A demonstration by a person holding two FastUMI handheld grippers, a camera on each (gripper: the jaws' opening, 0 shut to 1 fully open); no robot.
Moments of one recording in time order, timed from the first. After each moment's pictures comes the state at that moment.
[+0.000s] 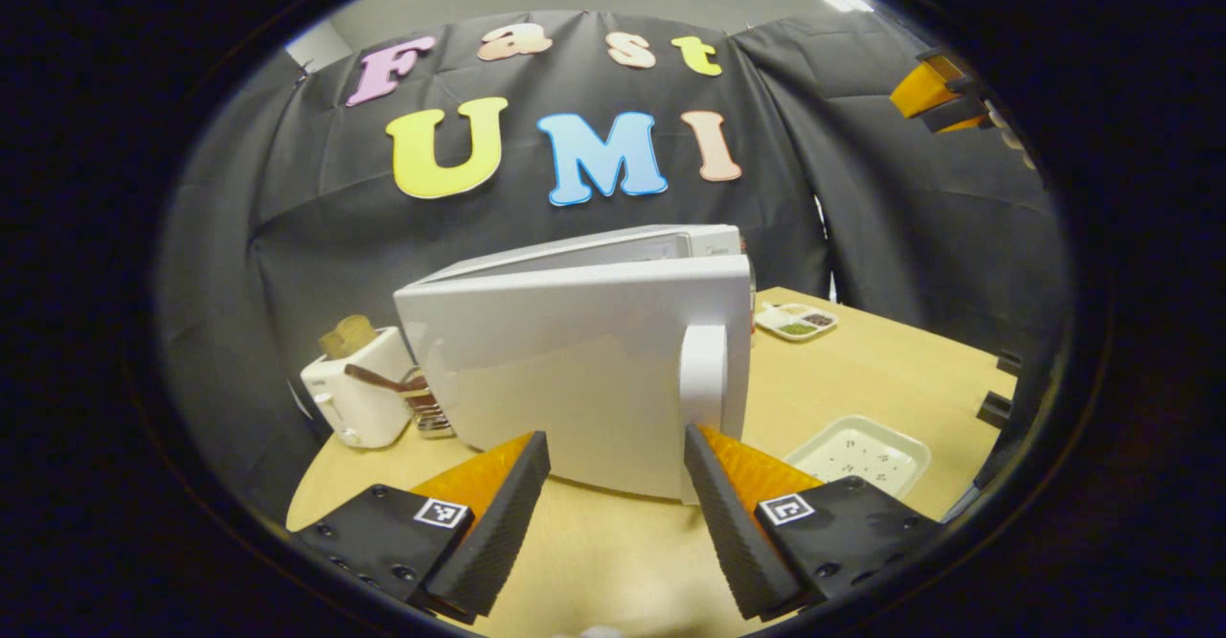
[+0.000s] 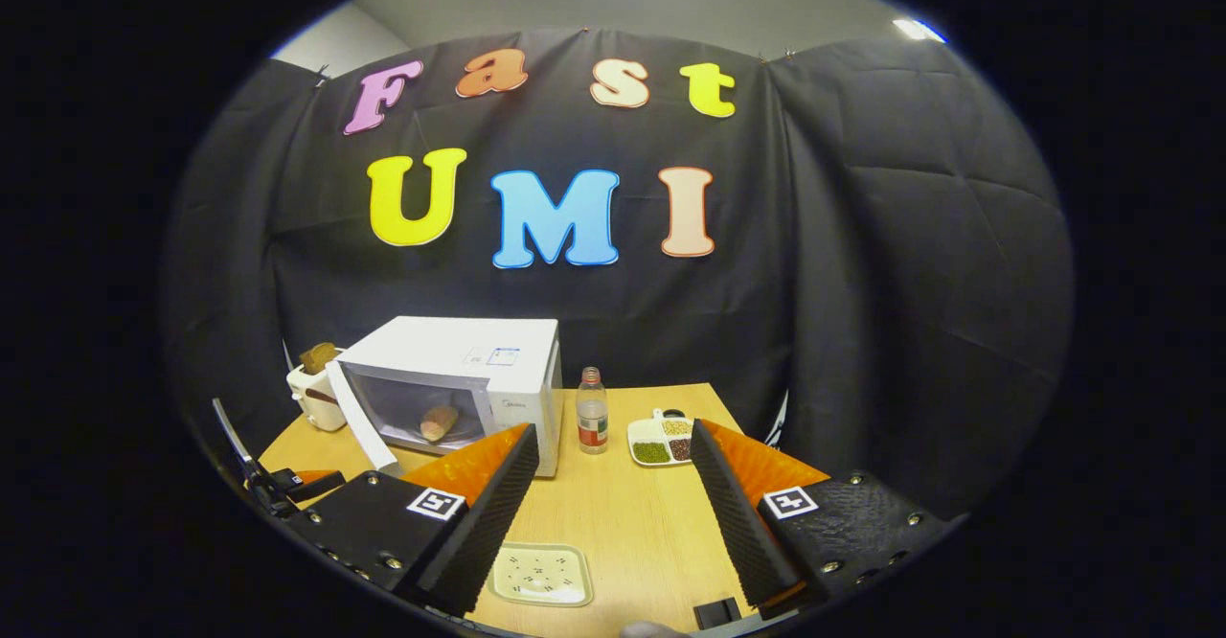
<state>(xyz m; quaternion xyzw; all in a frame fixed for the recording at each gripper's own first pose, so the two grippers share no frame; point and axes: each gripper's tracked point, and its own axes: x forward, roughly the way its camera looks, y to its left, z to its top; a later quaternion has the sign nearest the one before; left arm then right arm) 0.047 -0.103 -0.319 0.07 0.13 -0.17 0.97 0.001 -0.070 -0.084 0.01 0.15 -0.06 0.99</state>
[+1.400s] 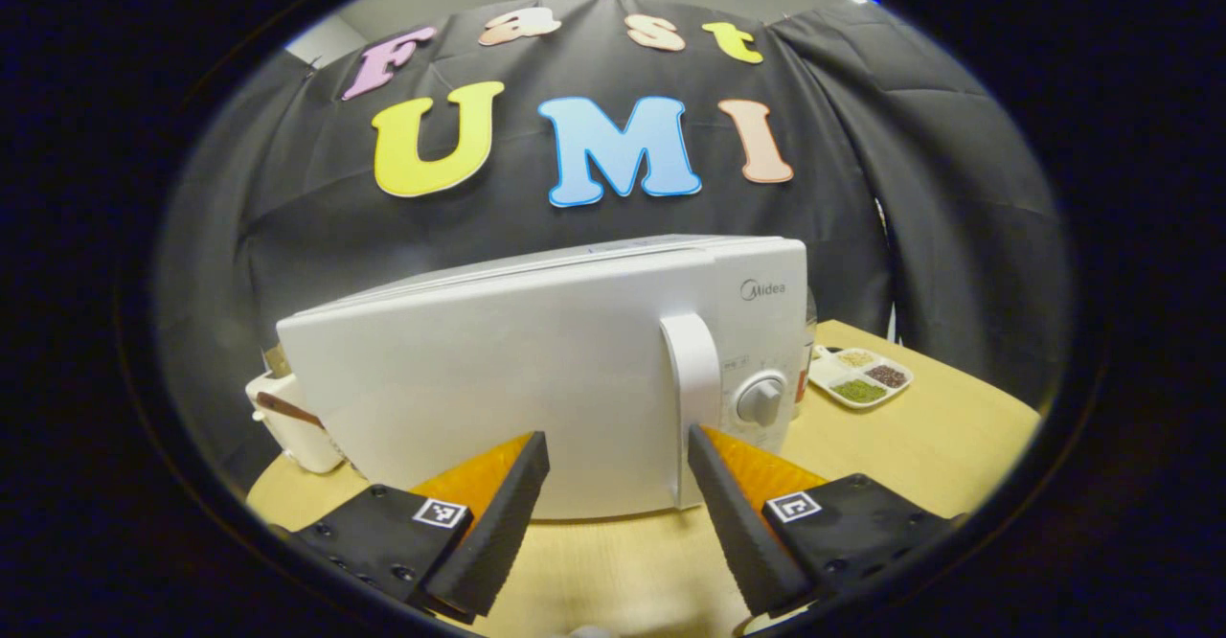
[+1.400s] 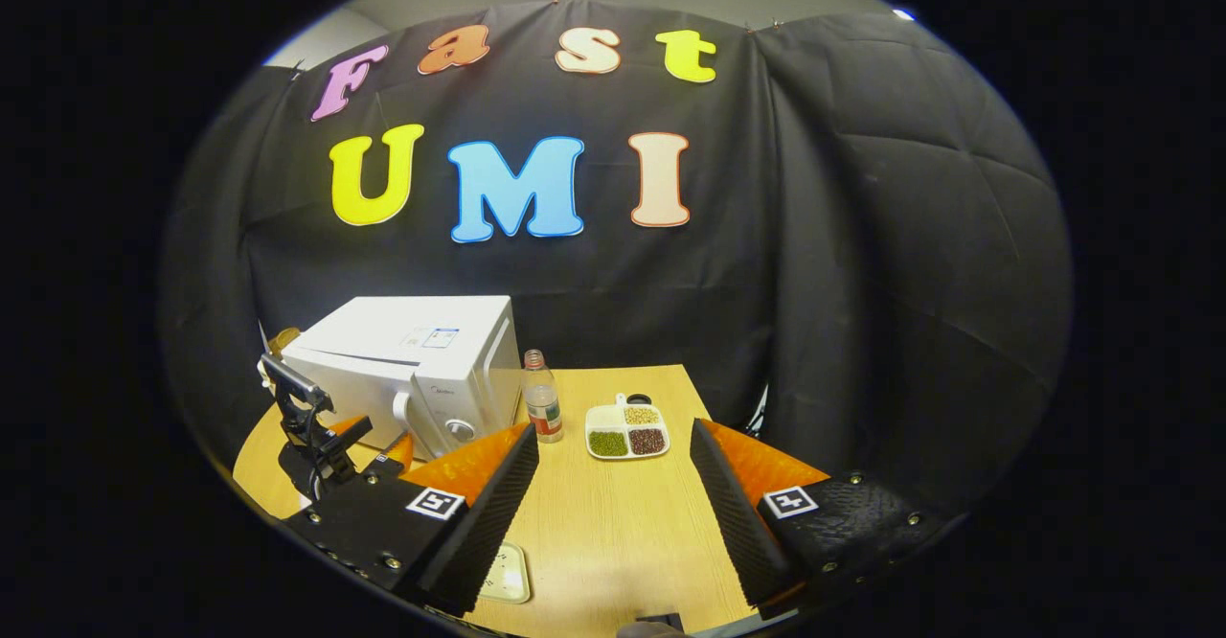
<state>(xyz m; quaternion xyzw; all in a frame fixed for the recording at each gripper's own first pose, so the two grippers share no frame) 0.197 -0.203 -0.329 0.05 0.12 -0.10 0.99 0.041 -0.148 -0.101 0.01 0.19 -0.06 0.98</state>
